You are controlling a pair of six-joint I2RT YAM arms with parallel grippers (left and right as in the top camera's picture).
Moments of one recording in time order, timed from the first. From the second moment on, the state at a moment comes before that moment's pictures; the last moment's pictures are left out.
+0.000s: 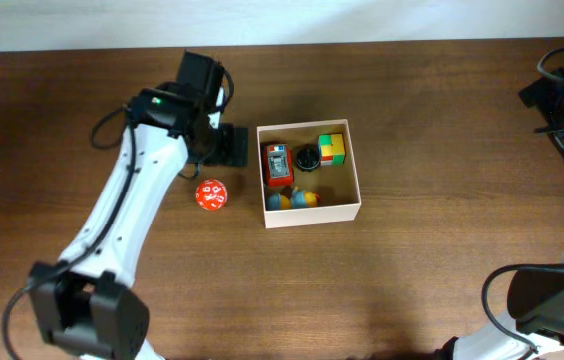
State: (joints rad) left arm -0.29 1.80 1.67 -1.15 -0.04 -0.25; right arm -0.35 1.83 2.06 -1.44 0.13 0.76
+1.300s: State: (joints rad) left arm -0.23 2.04 1.50 -1.08 -0.06 -0.39; right arm -0.35 1.83 2.06 -1.44 0.12 0.76
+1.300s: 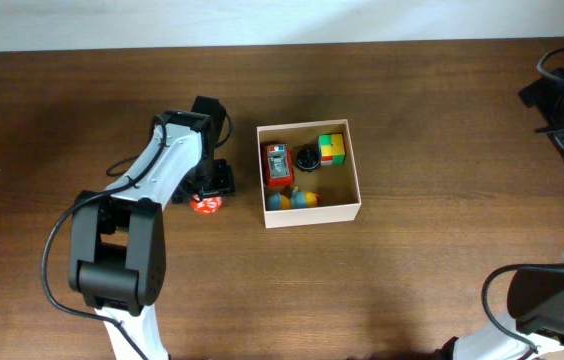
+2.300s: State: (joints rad) left arm -0.23 2.05 1.75 -1.26 -0.06 -0.32; right arm -0.35 1.83 2.06 -1.44 0.12 0.76
